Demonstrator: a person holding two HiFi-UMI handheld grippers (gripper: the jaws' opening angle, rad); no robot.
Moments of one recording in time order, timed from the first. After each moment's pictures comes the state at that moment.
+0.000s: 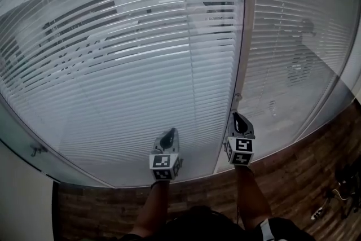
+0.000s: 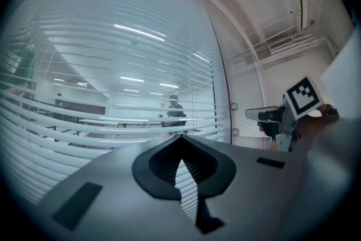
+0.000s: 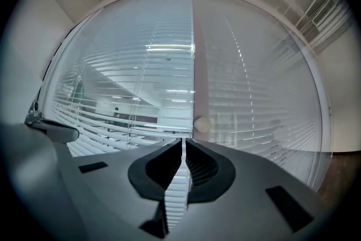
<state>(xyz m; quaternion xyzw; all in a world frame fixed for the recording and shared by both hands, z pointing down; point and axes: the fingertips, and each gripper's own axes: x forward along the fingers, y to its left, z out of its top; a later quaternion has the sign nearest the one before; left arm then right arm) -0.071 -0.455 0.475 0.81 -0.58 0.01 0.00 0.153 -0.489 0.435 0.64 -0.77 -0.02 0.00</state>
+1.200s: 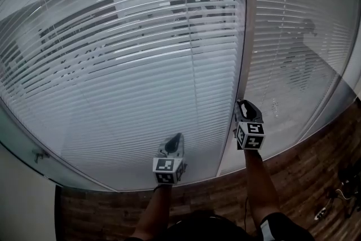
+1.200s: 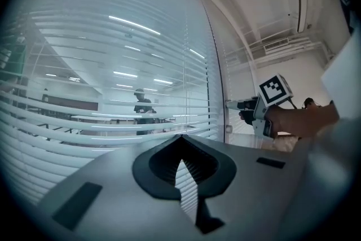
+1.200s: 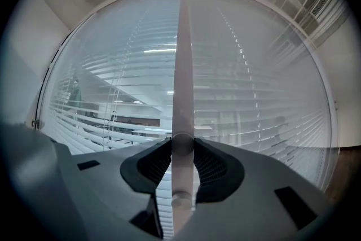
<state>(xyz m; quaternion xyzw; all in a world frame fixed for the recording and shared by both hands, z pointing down) -0.057 -0.458 0.490 0.84 -0.55 0.02 0.02 0.184 -0.550 0.423 0.63 -0.78 -0.03 -0.01</state>
